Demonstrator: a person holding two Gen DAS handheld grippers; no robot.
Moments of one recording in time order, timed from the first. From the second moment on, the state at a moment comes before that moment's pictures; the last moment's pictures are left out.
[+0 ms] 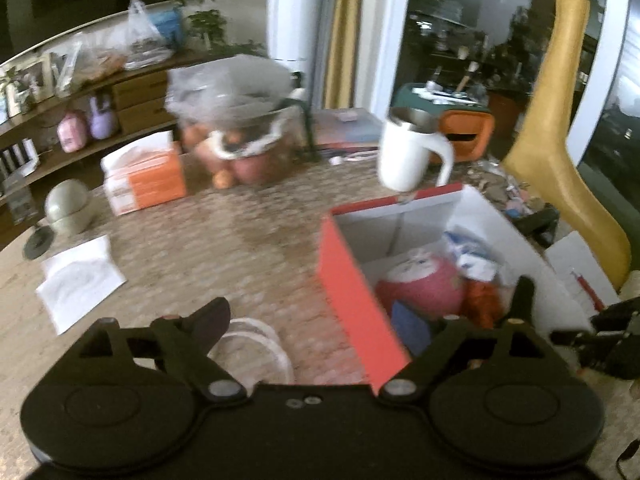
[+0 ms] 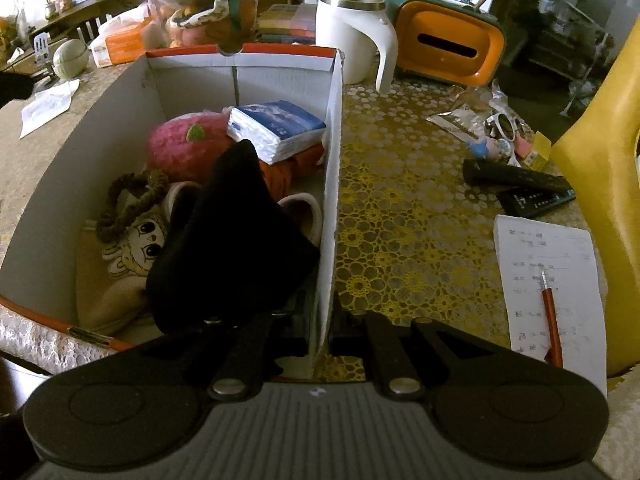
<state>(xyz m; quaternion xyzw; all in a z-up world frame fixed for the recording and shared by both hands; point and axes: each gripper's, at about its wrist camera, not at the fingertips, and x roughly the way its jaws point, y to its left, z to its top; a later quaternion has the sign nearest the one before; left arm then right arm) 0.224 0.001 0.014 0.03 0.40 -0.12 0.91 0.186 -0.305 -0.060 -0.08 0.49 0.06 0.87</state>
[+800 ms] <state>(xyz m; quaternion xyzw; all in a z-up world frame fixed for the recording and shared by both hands) 0.190 0.026 -0.093 -0.02 0.44 -0.04 0.90 0.186 -0.301 -0.063 -0.09 0.49 0.05 0.86</state>
